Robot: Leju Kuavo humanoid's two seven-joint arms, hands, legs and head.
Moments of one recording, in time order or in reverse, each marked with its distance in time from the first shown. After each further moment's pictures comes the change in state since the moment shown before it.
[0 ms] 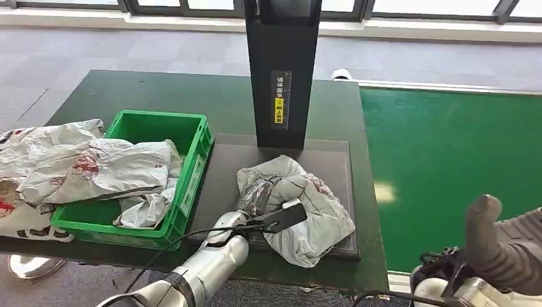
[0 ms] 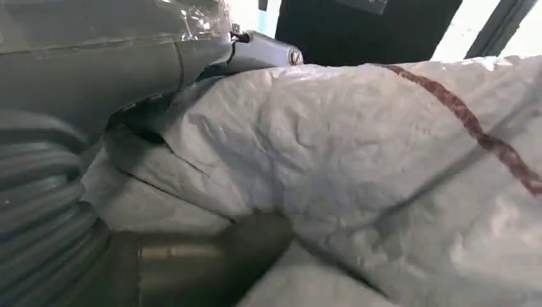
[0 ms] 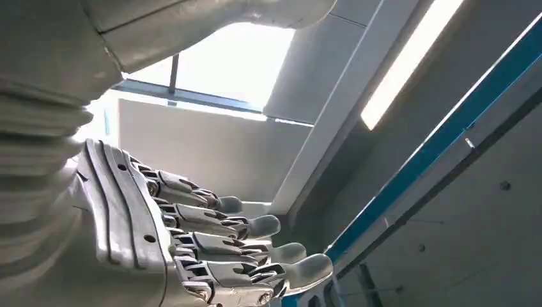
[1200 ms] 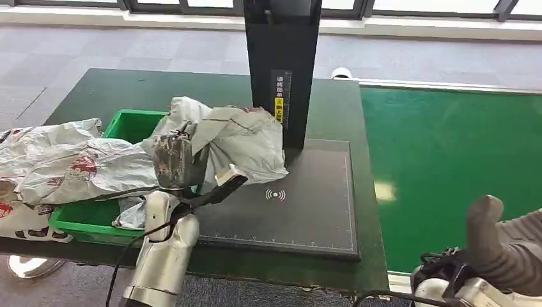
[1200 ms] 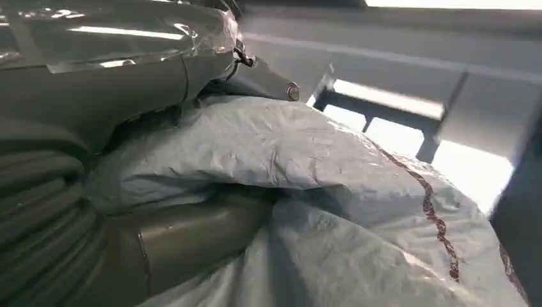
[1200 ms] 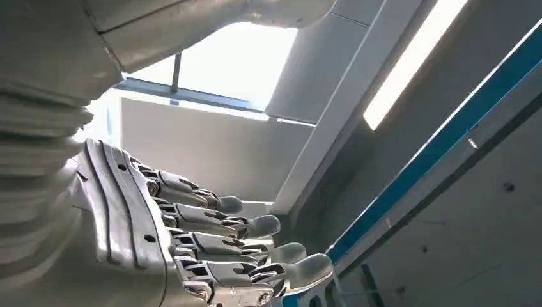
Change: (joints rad) left arm 0.237 0.021 0.368 -0.862 -0.329 0.299 -0.178; right arm 0.002 -0.001 -0.005 -0.003 -0.002 0.000 0.000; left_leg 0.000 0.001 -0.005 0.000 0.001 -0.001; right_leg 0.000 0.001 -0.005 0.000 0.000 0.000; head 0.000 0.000
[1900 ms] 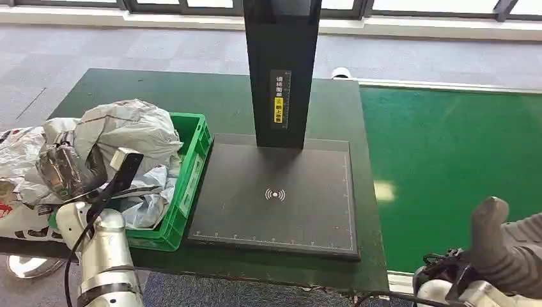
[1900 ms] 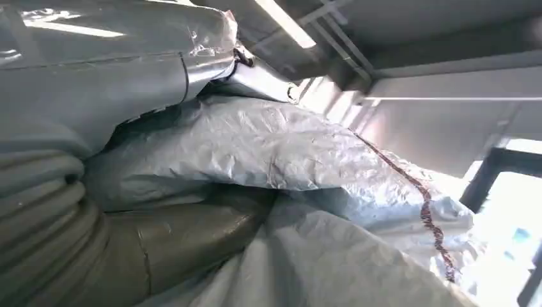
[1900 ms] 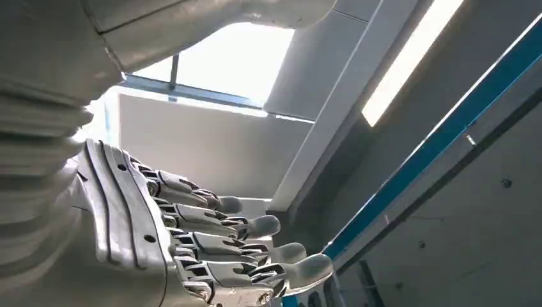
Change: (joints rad) left arm -0.146 0.001 0.740 -0.001 -0.006 0.000 -0.247; right arm 0.003 0.000 -0.004 -0.011 -0.001 0.000 0.000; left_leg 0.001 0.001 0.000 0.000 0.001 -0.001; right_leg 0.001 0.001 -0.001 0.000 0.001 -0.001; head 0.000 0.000
